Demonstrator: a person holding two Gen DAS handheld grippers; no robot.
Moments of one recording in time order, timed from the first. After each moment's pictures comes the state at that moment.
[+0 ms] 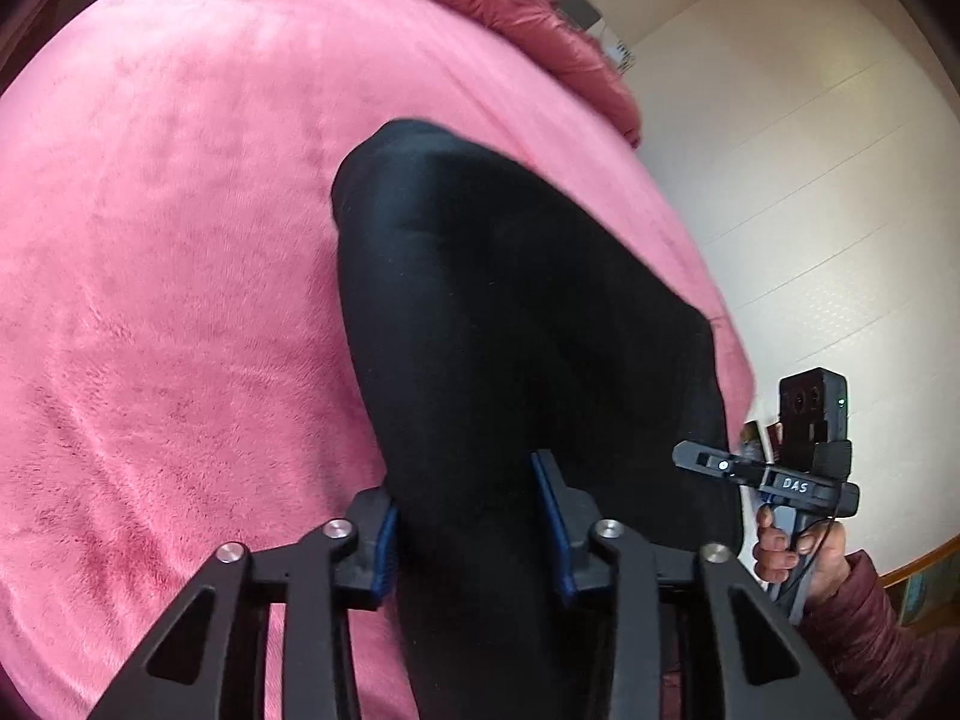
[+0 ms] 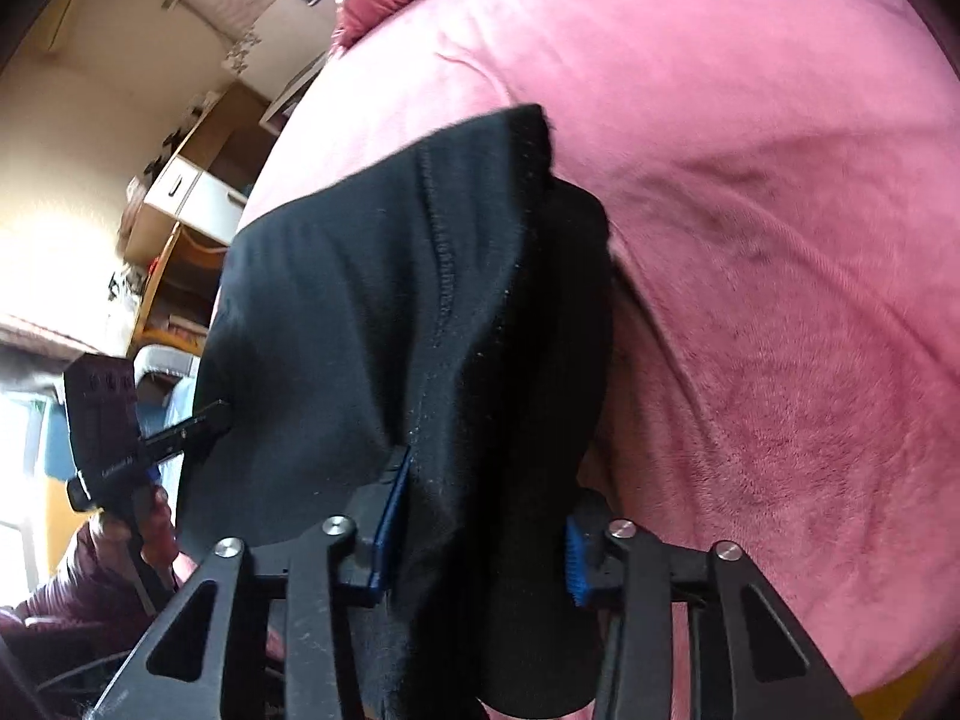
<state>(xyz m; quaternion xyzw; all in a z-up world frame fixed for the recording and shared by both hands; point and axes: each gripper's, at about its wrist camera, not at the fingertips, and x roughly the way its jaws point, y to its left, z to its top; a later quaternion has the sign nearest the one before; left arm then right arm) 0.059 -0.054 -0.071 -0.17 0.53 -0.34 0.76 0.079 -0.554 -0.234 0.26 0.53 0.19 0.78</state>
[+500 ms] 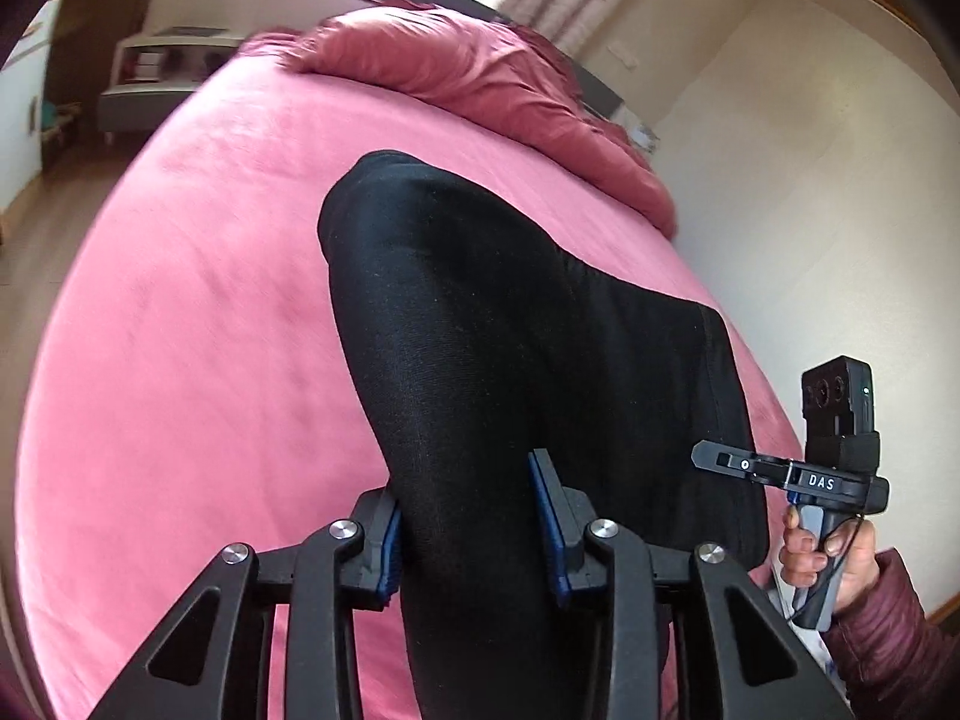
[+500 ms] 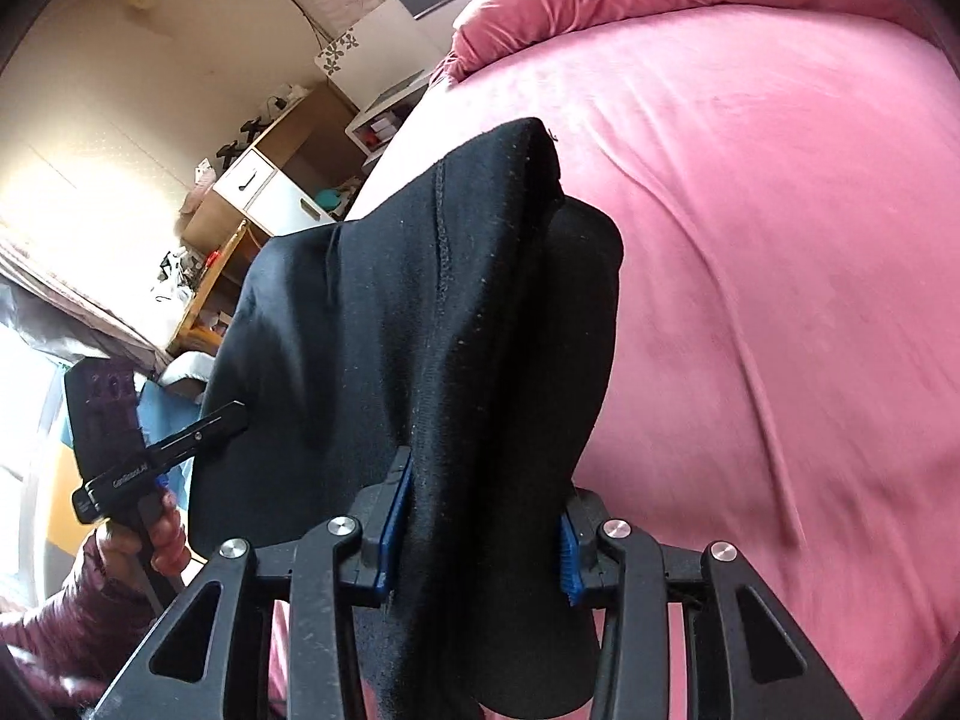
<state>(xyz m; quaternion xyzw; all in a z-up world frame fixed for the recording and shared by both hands) 0.138 0.011 -0.004 -0.15 0.45 -0.26 0.84 0.201 -0.474 -0.165 0.22 0.47 0.27 0.81</state>
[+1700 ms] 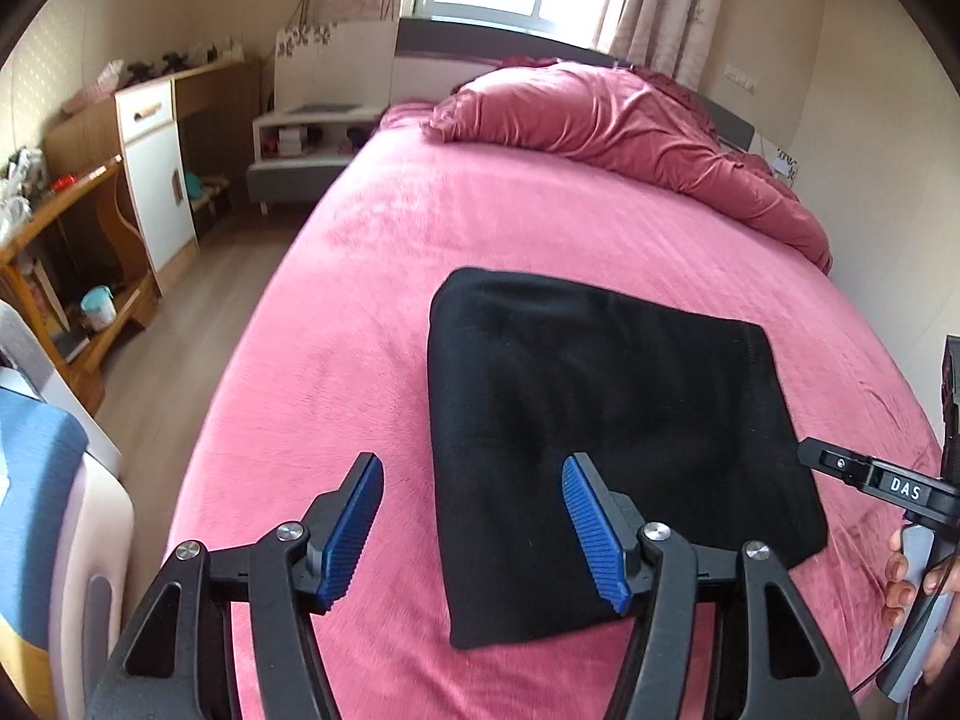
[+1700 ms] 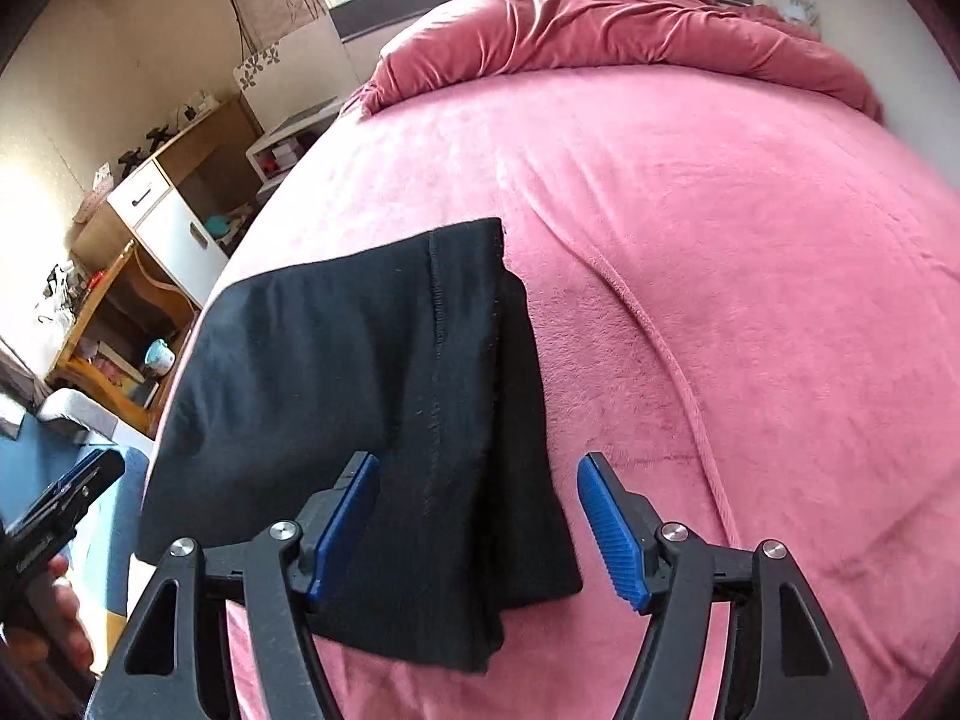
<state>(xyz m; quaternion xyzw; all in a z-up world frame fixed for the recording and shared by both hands) 0.139 0.010 -0.004 -0.06 0.40 -0.05 0.91 0.237 -0.421 -0.150 0.15 0.45 0.11 0.87</state>
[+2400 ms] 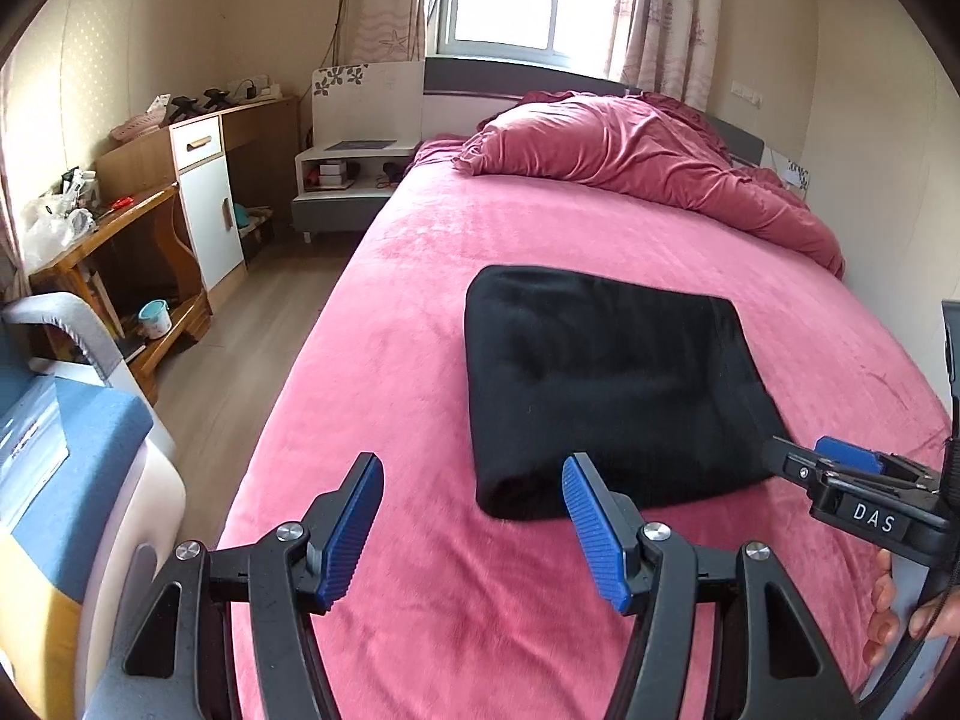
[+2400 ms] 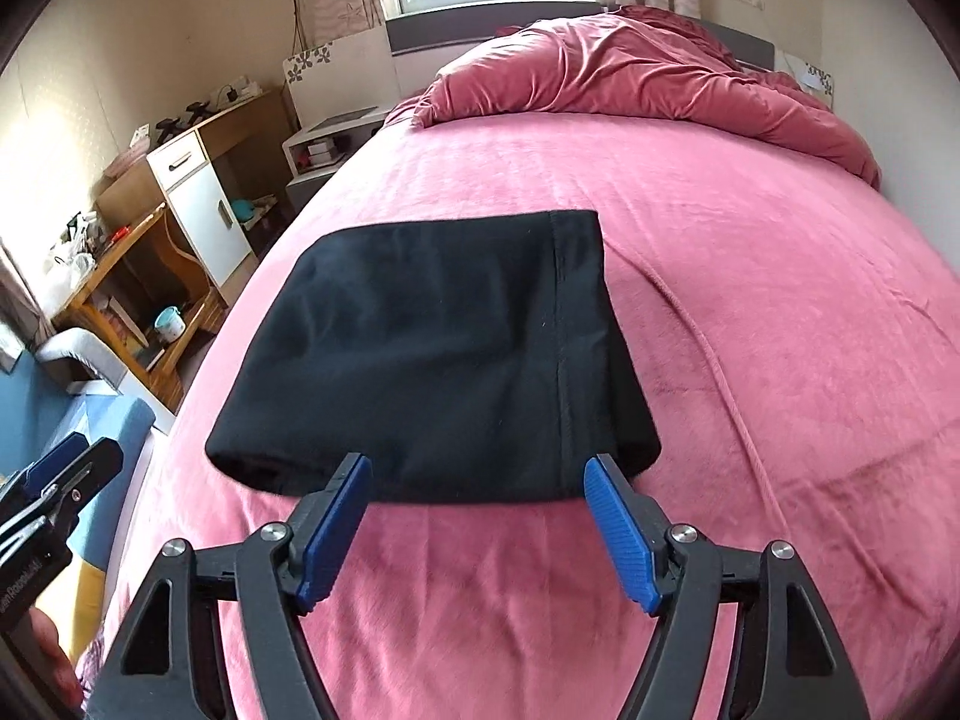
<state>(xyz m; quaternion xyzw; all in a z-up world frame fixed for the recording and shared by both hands) 0.038 0.005 0.016 -0.04 0.36 0.00 0.93 0.135 -0.361 -0.122 0.08 0.41 0.11 0.90</state>
